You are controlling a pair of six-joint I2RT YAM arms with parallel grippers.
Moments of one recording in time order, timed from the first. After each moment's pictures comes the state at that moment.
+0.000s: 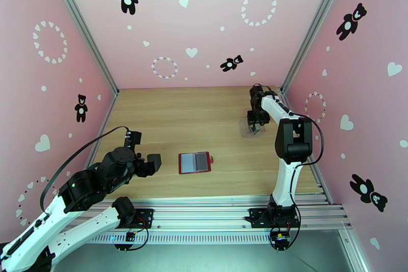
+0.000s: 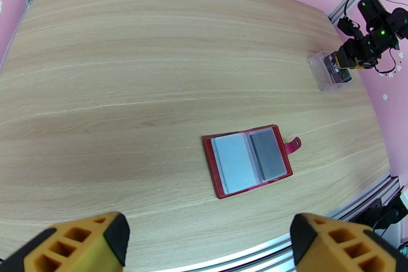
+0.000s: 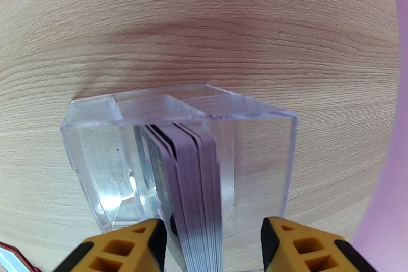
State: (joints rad) left arm -0.82 0.61 0.94 -1.03 -0.29 -0.65; right arm 0.08 2.06 1.69 -1.05 0.19 0.06
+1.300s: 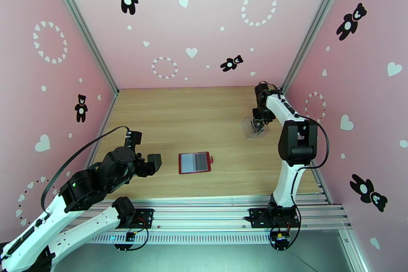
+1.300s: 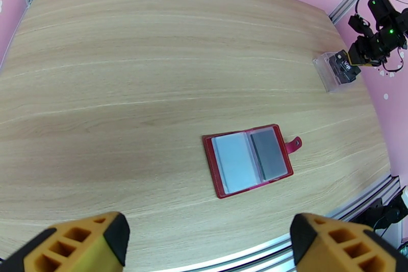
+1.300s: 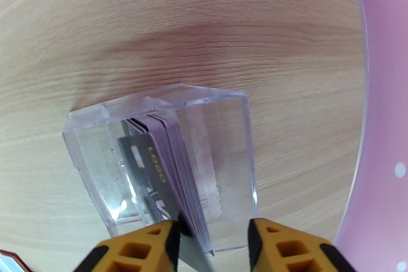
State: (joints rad) left arm -0.82 0.61 0.93 -1.03 -0.29 -0.65; right arm 0.05 2.01 1.70 -1.06 0.24 0.07
